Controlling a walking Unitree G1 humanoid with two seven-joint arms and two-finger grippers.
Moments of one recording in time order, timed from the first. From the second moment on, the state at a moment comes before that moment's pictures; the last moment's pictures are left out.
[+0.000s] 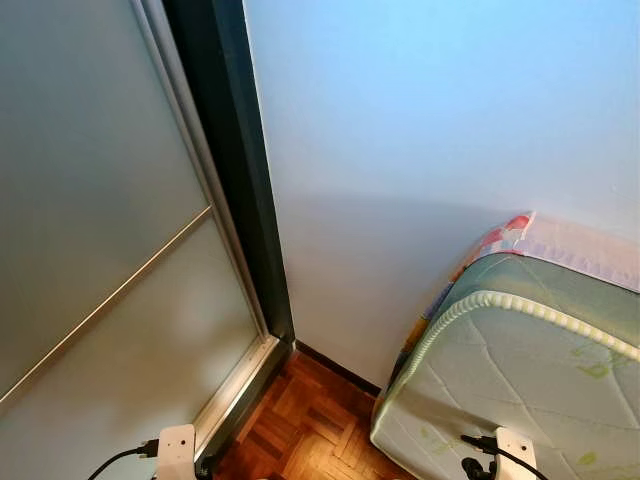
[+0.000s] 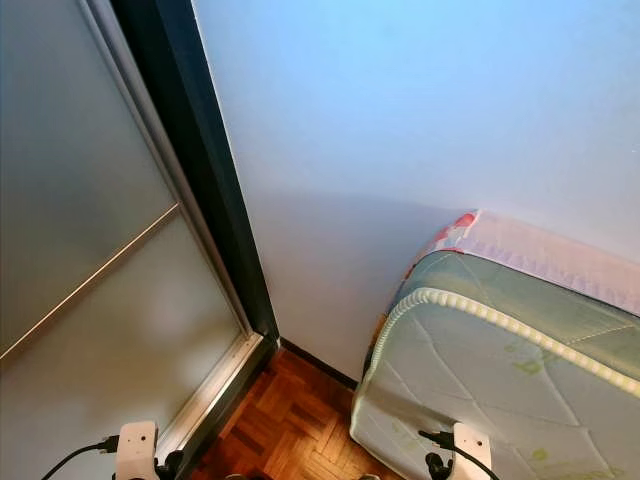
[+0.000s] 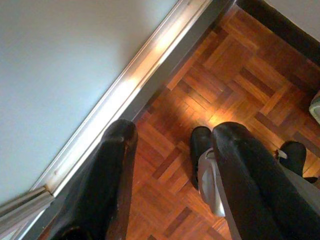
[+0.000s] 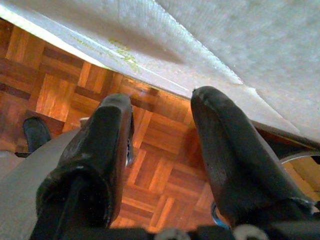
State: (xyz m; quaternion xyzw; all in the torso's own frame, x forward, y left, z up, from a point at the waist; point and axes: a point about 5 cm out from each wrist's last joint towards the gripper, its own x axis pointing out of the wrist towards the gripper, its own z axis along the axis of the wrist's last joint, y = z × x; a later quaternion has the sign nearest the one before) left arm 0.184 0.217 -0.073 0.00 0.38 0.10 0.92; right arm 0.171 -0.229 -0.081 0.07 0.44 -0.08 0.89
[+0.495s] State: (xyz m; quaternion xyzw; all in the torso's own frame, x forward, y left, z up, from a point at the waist) left arm 0.184 0.217 -0.073 0.00 0.38 0.10 0.92; right arm 0.171 -0.229 -0.081 0.07 0.44 -0.08 0.89
